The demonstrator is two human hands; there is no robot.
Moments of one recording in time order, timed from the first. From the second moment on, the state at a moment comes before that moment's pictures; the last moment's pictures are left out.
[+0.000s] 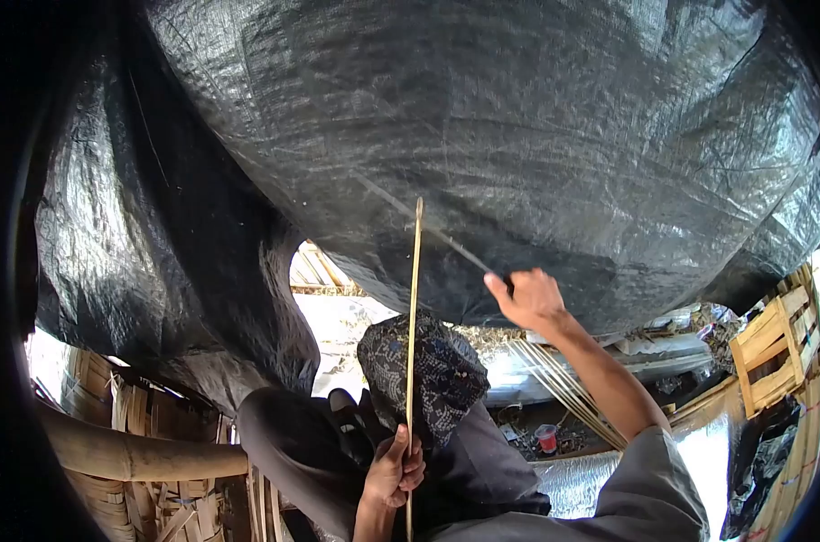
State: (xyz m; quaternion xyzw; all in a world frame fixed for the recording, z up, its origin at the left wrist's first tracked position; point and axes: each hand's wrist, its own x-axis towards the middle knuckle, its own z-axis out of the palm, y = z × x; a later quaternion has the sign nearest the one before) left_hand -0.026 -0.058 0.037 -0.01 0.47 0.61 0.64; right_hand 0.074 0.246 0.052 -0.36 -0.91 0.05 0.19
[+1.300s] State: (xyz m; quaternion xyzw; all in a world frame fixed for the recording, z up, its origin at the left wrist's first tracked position) left_hand -0.032 -0.040 0.041 -0.03 0.41 0.60 0.69; right_hand 0.064 0.218 0.049 -0.21 -0.96 0.05 0.15
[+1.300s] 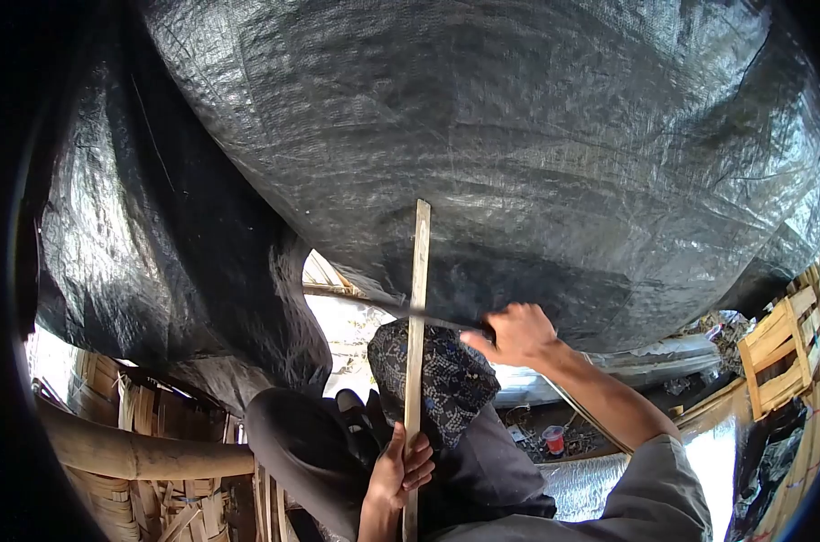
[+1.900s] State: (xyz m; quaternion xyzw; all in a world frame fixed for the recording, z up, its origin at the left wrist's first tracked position) left_hand -0.034 -0.032 0.049 -0.02 0.48 0.59 0.65; right_hand 0.051 0.238 0.049 -0.19 -0.97 -0.01 0.16
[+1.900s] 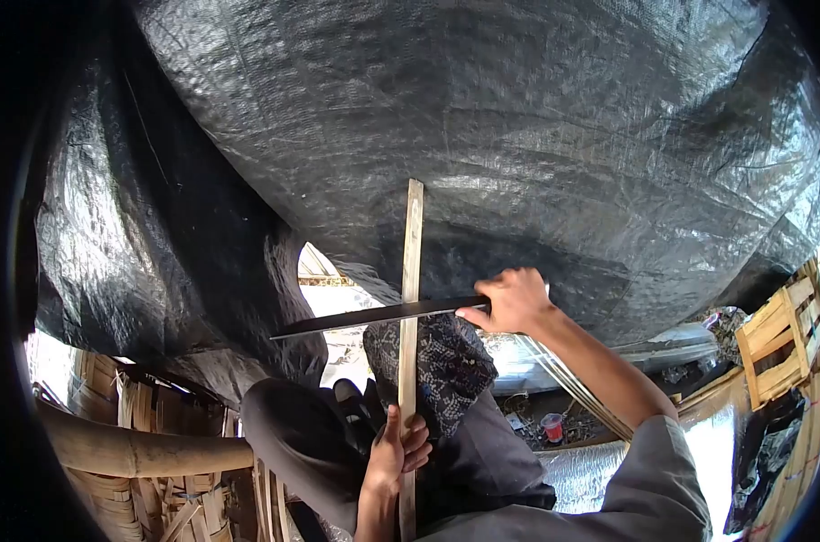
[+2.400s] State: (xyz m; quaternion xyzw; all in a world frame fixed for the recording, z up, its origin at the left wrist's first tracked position) left_hand -0.038 -0.030 0.045 -0.01 0.45 0.60 0.66; right_hand 0.061 0.207 0.062 -0.16 -0.98 -0.03 0.14
